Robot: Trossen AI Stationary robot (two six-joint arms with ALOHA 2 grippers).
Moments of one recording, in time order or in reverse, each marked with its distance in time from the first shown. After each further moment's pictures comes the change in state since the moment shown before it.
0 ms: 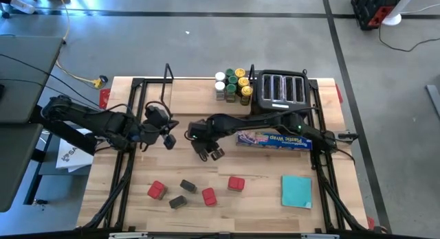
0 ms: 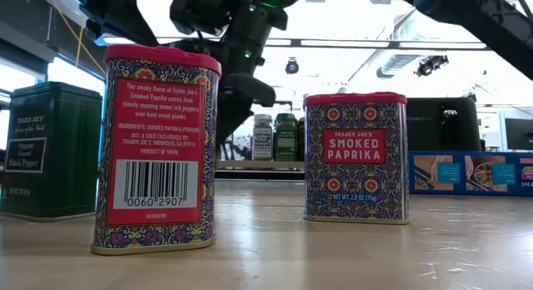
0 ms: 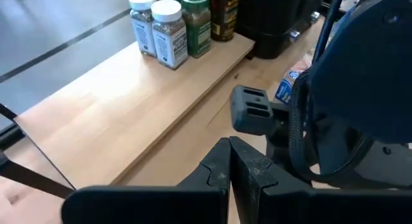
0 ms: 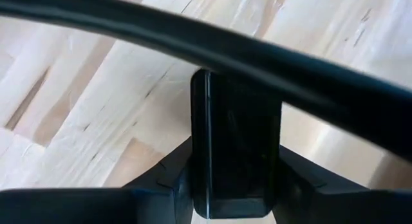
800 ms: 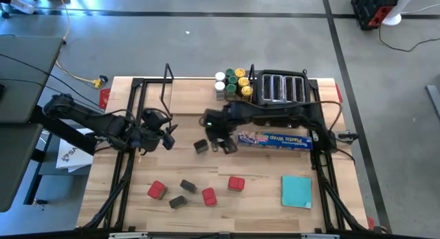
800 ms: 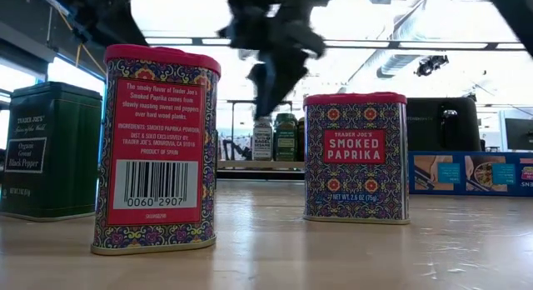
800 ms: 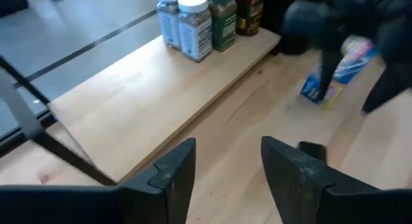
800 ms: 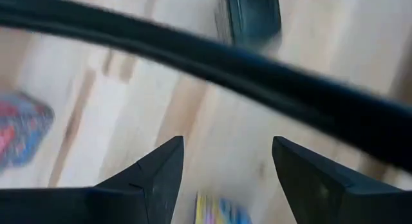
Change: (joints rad) left arm -0.067 0.005 -0.037 -0.085 -0.122 -0.132; right arm -0.061 -0.290 -0.287 -0.043 -0.129 0.194
